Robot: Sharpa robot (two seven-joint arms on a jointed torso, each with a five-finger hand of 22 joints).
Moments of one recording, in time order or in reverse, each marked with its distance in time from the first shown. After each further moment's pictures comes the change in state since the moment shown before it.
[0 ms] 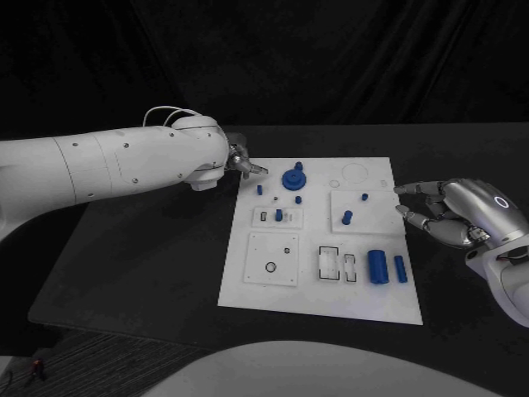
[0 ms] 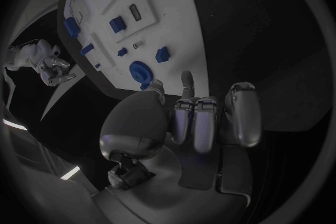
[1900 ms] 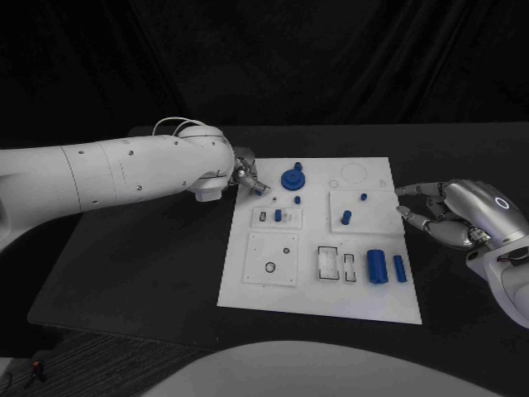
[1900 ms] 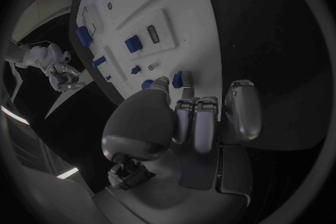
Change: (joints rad) left arm -0.028 0.010 0.000 0.021 0.048 0.064 0.042; left_hand 0.172 0.031 -0.053 -0.007 0.365 0.013 0.002 -0.043 -0.034 0.000 -0.007 0.000 0.000 0.000 0.000 0.000 0.000 0.000 -0.025 0.003 -0.033 0.000; right arm -0.003 -0.008 0.000 0.004 0.000 0.002 -0.003; right_hand 0.000 0.000 0.007 -0.007 0.011 0.007 0.000 0.000 0.000 0.000 0.000 0.000 0.000 0.000 0.000 0.000 0.000 0.000 0.000 0.000 0.000 -0.001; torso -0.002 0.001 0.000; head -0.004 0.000
